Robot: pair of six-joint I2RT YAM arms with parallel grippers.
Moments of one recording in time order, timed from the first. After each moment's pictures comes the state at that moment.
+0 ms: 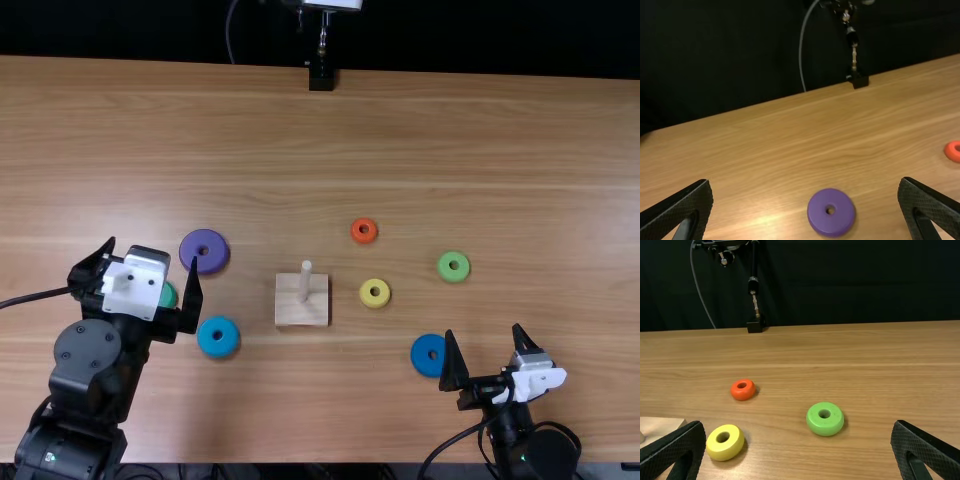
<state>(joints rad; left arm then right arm) -0.27 0.75 0.68 -0.18 -0.15 0.10 0.03 0.01 0.04 -0.10 -0.11 0.04</state>
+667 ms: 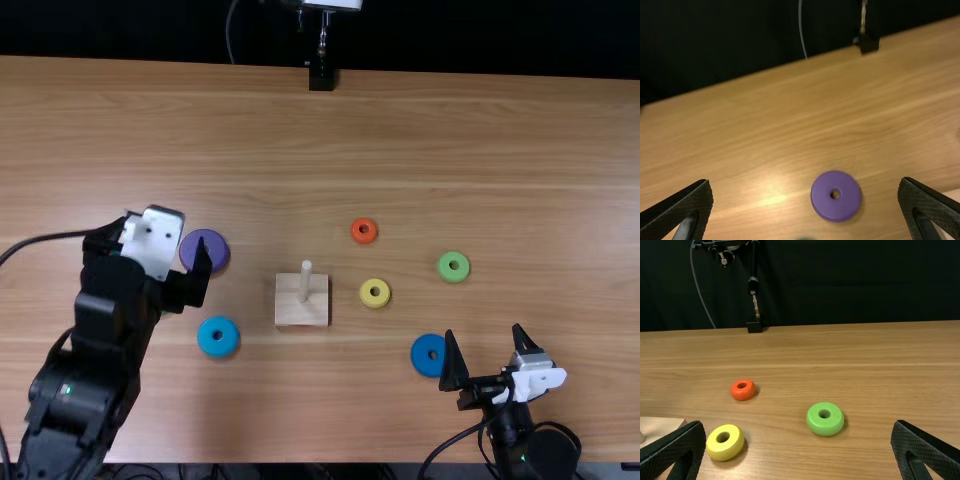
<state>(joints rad) -0.26 1.03 0.87 -0.31 -0.16 0.10 0.03 0.01 0.04 -0.10 -0.11 0.04</state>
